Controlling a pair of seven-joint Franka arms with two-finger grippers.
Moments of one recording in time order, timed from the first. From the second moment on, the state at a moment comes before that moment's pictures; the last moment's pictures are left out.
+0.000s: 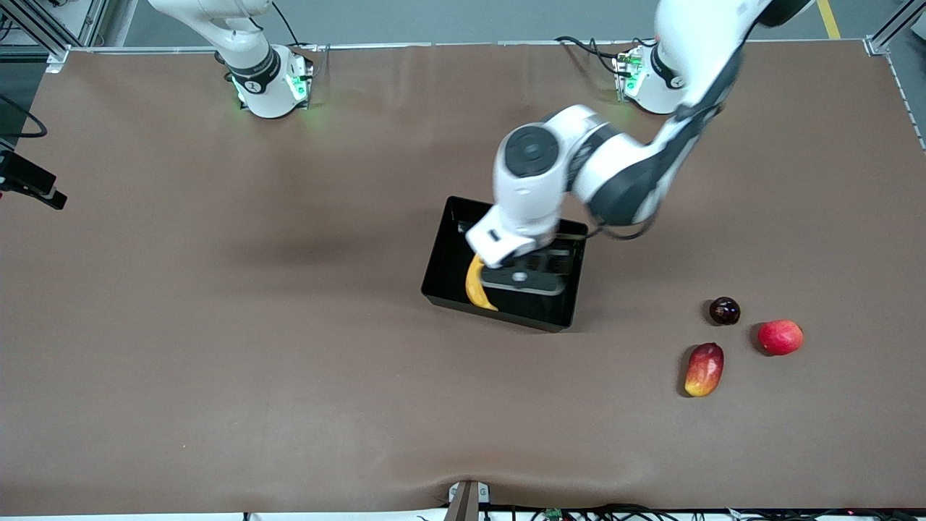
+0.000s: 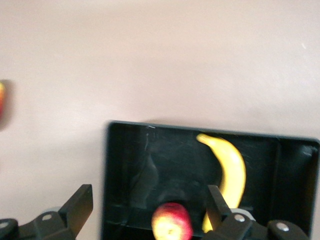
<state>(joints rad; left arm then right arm) -0.22 0.54 -0.52 -1.39 0.42 1.91 -0.66 -0.03 0.03 -0.09 -1.48 0.03 1.55 -0.05</state>
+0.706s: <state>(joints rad) 0.04 0.34 -0.52 -1.39 0.37 1.68 -0.52 -0.03 0.03 -0.09 -1.48 0.03 1.55 -0.05</state>
